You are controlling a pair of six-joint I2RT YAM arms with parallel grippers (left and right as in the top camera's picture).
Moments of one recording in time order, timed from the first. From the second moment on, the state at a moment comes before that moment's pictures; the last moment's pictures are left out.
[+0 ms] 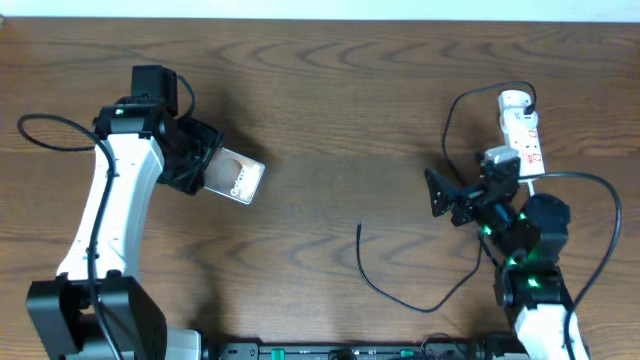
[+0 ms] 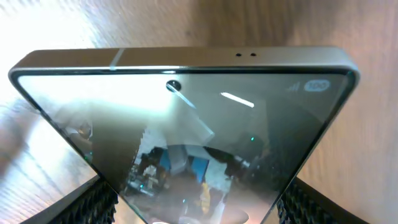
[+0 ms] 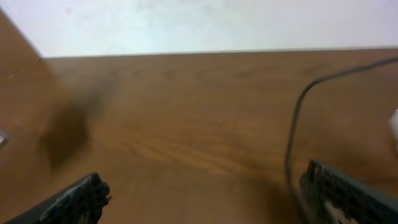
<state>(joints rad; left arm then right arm) 0.04 1.61 1.33 -1.07 0.16 -1.08 -0.01 0.90 0.36 0.25 -0.46 0.10</state>
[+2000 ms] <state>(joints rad) 0.04 1.85 1.12 -0.88 0.02 -1.01 -0.01 0.95 0.36 0.29 -0.51 0.13</state>
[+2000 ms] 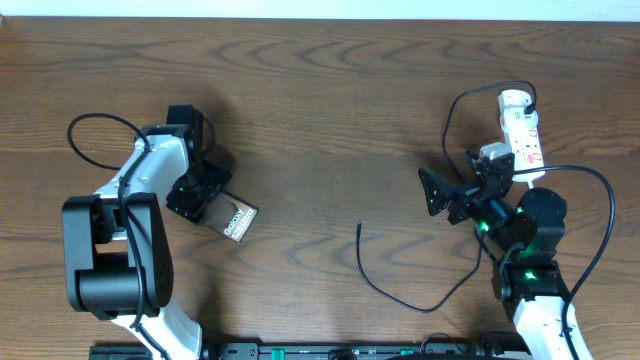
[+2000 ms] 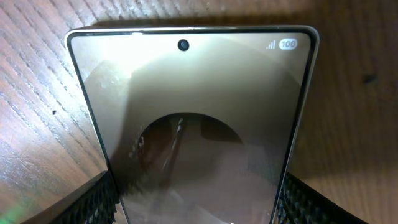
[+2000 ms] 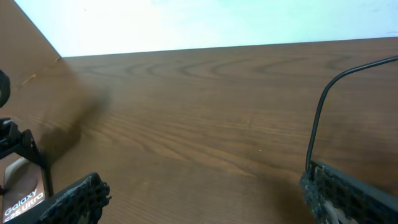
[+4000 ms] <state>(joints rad) 0.04 1.84 1.08 -0.85 0.01 -1.01 -0.01 0.95 0.36 0.29 -0.52 0.13</state>
